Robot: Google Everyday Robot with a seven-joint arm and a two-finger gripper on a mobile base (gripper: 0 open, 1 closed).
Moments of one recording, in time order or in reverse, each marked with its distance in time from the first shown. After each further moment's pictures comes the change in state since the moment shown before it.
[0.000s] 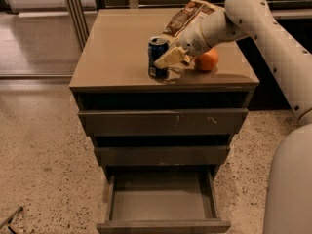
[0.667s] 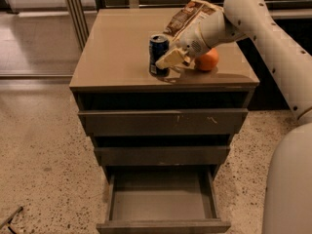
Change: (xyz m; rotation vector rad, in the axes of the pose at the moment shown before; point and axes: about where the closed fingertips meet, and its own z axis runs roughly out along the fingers) arm 0.000 0.000 0.000 0.000 0.000 0.000
